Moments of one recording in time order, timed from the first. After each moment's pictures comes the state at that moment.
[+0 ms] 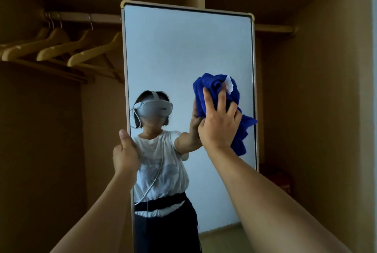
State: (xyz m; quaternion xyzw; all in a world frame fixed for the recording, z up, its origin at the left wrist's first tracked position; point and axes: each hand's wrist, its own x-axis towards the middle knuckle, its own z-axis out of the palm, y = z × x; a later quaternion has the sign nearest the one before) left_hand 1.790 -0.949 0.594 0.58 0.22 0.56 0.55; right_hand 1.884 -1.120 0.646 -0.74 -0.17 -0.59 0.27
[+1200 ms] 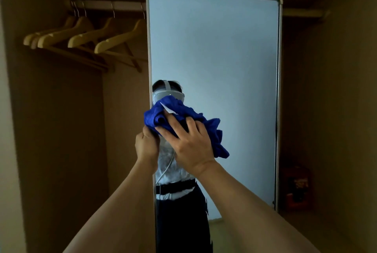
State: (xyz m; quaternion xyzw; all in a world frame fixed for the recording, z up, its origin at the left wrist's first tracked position) left_hand 1.785 -0.944 0.587 0.56 0.17 0.54 0.60; right_hand 1.838 -1.058 0.584 -0.59 -0.44 -0.67 0.11
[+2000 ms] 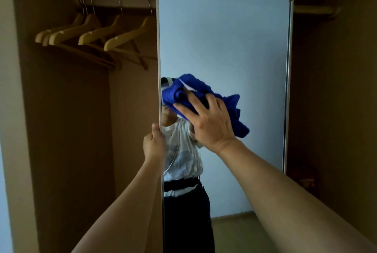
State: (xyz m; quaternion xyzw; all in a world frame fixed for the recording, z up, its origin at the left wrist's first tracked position) left_hand 1.783 -0.942 0.579 0.59 0.20 0.52 0.58; right_hand 1.849 -1.081 0.630 -0.60 -0.45 -0.65 0.09
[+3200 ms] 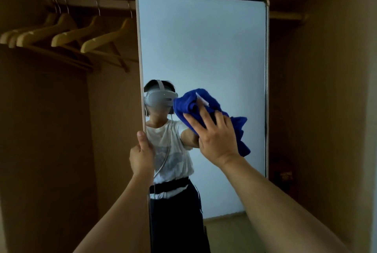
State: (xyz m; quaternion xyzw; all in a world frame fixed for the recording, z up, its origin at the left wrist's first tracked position) left_hand 1.798 -0.935 0.551 0.61 0.21 0.53 0.56; right_hand 1.871 -1.116 0.594 -0.66 -0.38 -0.64 0.09
